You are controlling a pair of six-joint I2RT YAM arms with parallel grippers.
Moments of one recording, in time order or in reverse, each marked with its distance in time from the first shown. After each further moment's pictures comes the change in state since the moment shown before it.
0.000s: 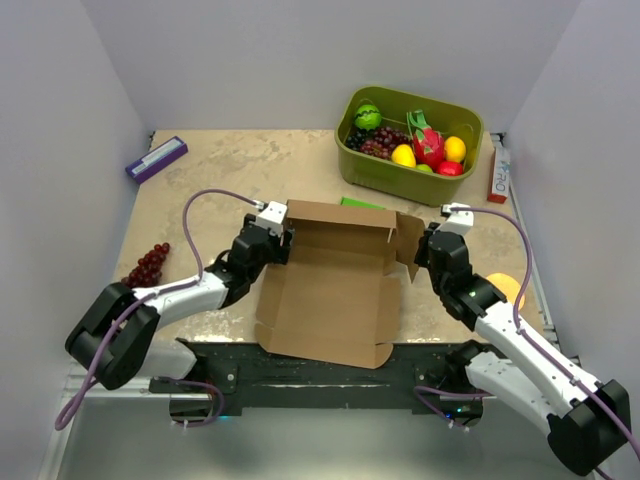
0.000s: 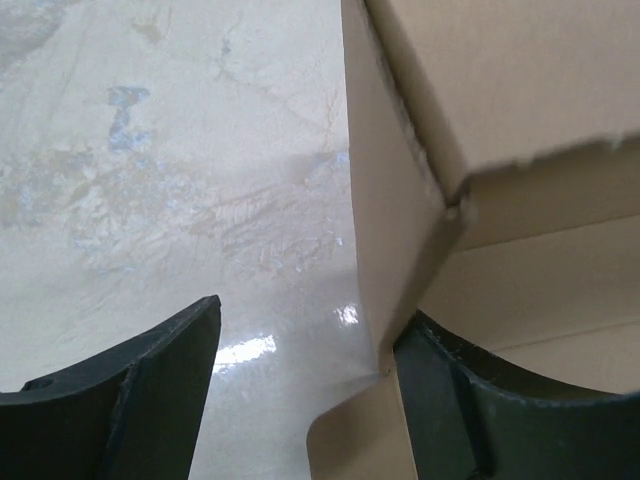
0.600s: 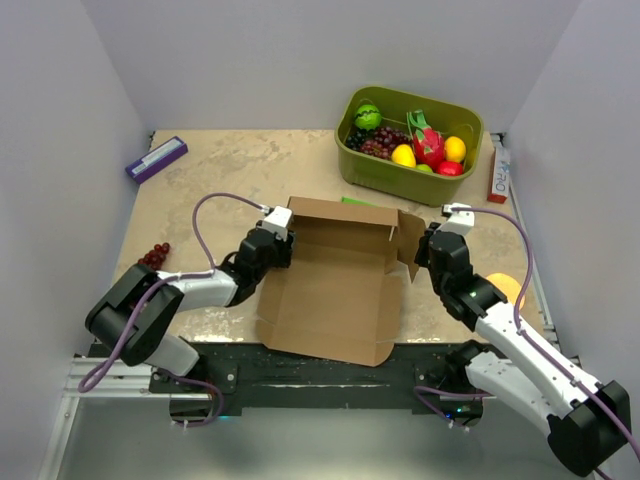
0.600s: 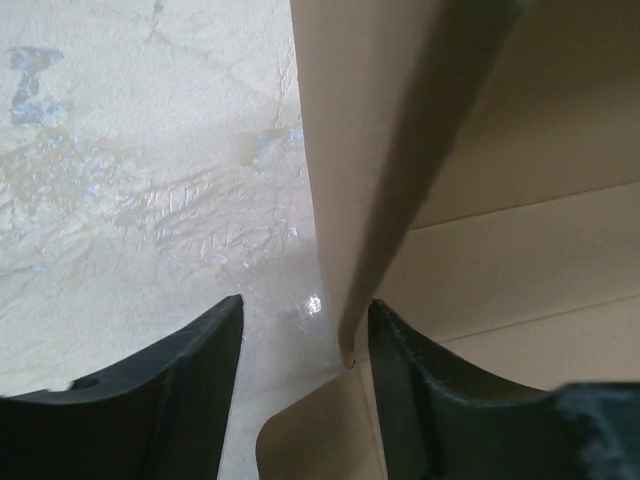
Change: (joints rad) left arm 0.004 0.132 -0.029 0.137 0.087 -0.063; right arm -0.001 -0.005 0.000 -0.001 0.000 0.008
